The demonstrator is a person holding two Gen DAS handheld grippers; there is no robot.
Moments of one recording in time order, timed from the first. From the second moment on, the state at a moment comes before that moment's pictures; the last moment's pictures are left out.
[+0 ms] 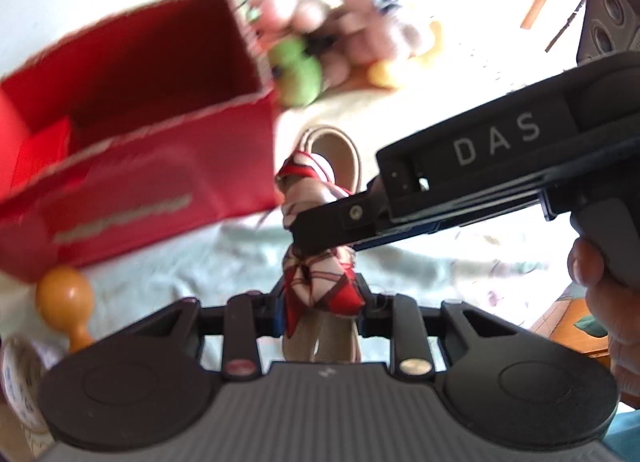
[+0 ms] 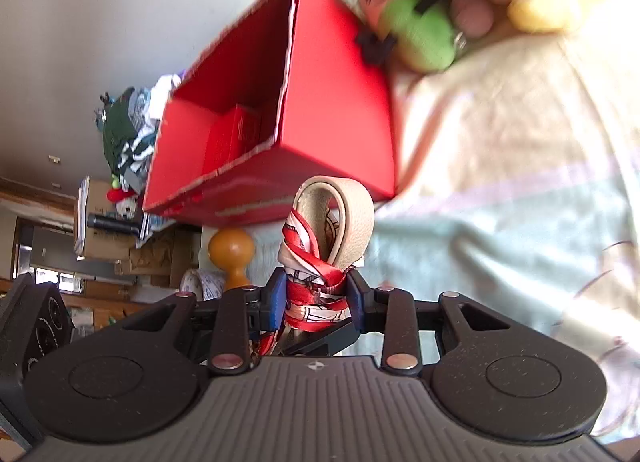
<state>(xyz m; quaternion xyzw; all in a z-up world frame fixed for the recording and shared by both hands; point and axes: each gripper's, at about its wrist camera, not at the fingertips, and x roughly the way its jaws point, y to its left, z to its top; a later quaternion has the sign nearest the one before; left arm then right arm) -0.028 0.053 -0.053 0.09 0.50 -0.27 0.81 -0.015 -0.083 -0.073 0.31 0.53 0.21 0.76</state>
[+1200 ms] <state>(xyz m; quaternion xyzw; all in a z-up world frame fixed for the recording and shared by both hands) 0.143 0.157 -0.056 -0.02 0.55 -0.17 0.82 0.156 0.057 -0.036 0.12 0.50 0.26 0.81</state>
